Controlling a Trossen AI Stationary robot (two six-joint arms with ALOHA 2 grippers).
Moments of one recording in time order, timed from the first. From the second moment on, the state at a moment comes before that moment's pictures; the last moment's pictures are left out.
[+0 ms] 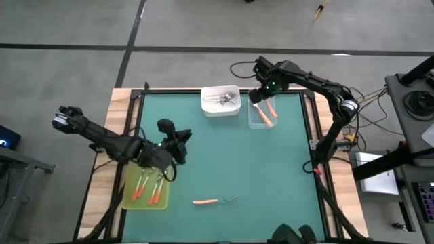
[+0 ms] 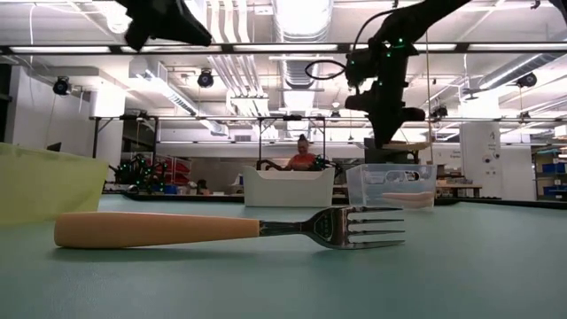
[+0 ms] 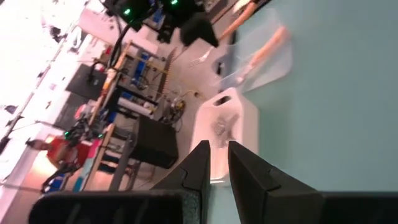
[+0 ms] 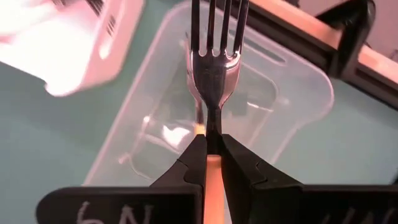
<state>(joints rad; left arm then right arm) -0.39 1.18 0.85 -0.29 -1.06 0.40 -0.75 1.73 1.50 -1.08 0.01 0.33</state>
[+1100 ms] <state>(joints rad) -0.07 1.13 0.84 -0.27 -0.95 0.44 -0.74 1.88 1.49 -1.05 -0.03 0.33</state>
